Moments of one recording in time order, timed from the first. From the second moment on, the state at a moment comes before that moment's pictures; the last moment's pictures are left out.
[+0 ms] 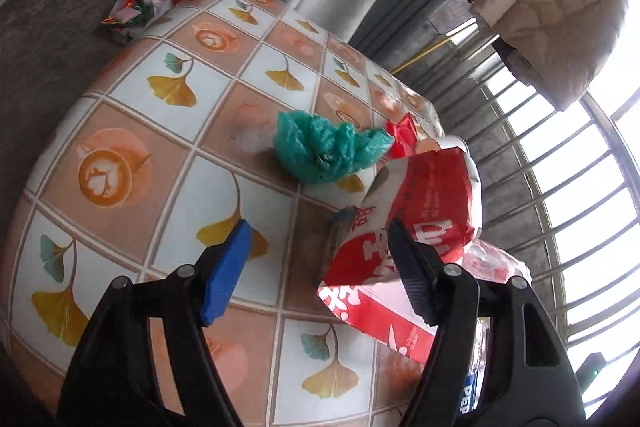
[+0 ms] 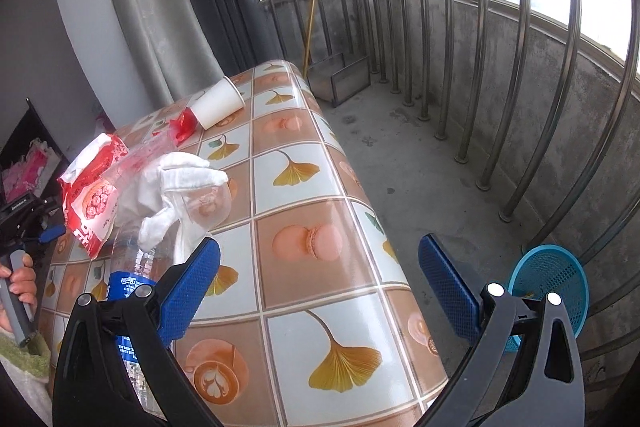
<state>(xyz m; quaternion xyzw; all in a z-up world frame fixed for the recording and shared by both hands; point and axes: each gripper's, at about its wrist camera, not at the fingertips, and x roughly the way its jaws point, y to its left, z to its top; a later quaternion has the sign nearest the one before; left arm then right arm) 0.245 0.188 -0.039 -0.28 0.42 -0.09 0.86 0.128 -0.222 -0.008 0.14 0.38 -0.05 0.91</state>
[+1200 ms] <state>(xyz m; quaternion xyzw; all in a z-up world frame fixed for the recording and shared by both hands) 0.269 0.169 -0.053 -0.20 0.40 -0.10 0.89 0.154 -0.205 -0.014 0.15 0.41 -0.02 0.90</state>
